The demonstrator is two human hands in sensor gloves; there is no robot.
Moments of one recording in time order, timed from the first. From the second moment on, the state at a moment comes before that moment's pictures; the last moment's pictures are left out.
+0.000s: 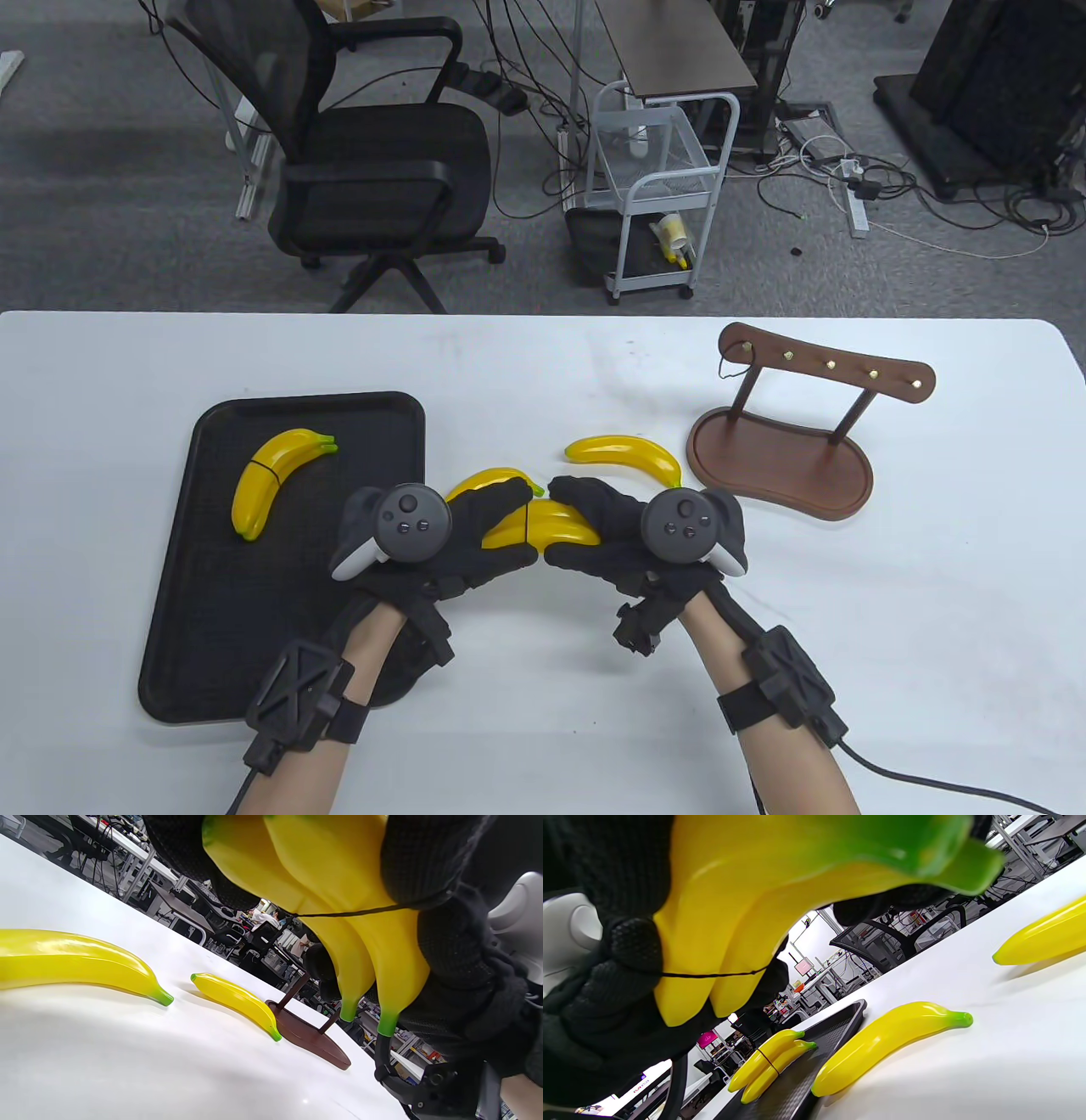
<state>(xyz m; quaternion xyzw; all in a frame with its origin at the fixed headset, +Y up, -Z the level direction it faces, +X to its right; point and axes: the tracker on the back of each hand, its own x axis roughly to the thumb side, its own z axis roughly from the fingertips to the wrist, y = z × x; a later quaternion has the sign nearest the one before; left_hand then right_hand) -0.144 -0.707 -0.314 -0.08 -0.28 0.32 0.90 0.106 -0.708 -0.332 0.31 -0.01 0.88 0.36</state>
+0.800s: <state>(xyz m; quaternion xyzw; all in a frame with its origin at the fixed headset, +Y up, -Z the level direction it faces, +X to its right) -0.144 -0.714 -0.317 -0.10 -0.28 0.34 0.89 0.099 -0.710 -0.329 0.33 0.01 0.88 0.33</state>
